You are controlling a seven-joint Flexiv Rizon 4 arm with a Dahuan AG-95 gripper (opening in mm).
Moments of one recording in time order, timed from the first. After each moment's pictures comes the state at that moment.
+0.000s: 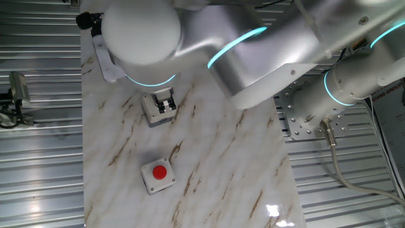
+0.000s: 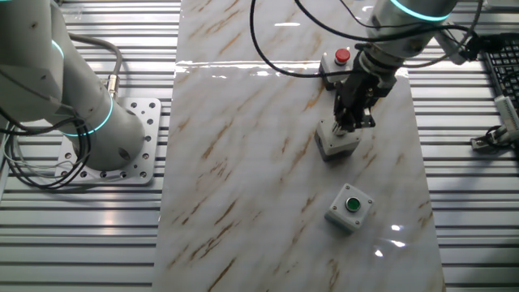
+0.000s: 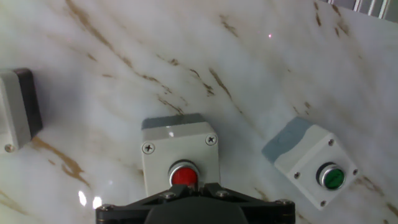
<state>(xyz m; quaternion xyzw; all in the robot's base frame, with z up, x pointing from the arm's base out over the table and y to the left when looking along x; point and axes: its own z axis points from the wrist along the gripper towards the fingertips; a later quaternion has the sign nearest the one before) 0.529 -0.017 0.104 0.09 -0.99 0.09 0.10</state>
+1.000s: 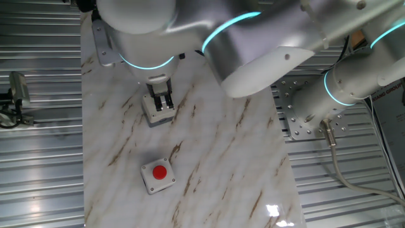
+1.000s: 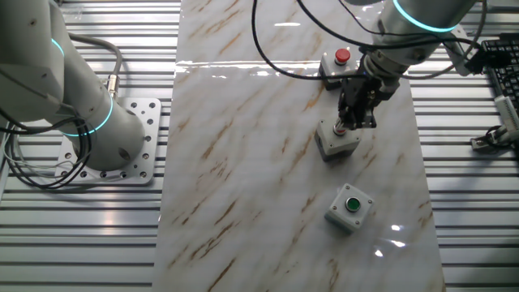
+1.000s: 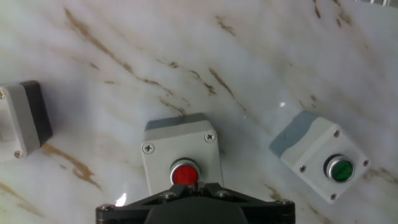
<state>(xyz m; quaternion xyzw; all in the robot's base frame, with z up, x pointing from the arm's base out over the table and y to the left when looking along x) 0.529 -0.010 0.111 0.06 -0.99 0.05 0.10</state>
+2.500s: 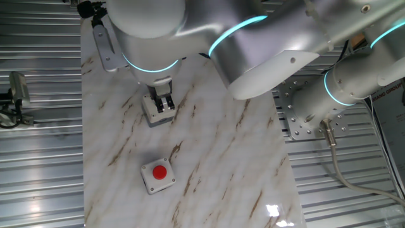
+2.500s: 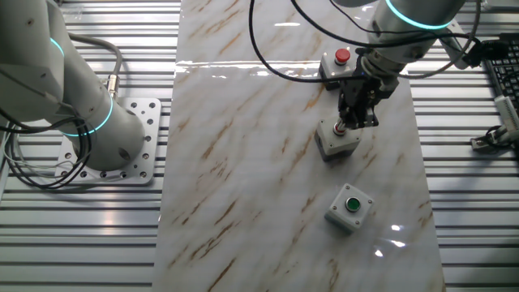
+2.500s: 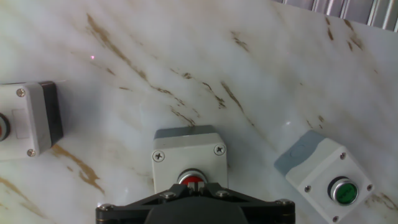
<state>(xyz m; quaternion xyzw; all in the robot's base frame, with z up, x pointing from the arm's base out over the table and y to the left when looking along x) 0.537 -0.010 0.104 0.11 -0.99 0.06 0.08</state>
